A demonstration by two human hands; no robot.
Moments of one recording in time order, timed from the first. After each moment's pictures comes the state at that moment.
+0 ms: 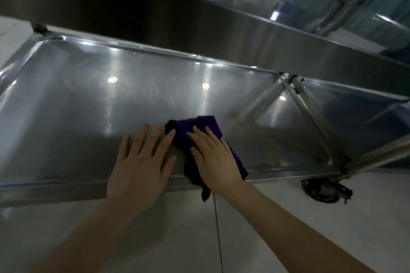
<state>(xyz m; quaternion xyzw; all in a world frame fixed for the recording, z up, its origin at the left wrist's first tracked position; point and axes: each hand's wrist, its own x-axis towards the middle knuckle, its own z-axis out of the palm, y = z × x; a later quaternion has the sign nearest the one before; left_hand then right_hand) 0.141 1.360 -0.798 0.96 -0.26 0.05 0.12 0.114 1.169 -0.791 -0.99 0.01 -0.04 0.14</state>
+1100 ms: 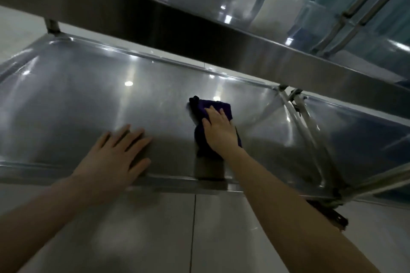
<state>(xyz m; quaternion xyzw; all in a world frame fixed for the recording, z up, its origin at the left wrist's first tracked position) 0.148 1.361 -0.797 0.96 -0.26 0.03 0.06 0.208 1.071 -0.792 -0.99 0.04 -0.03 0.16</state>
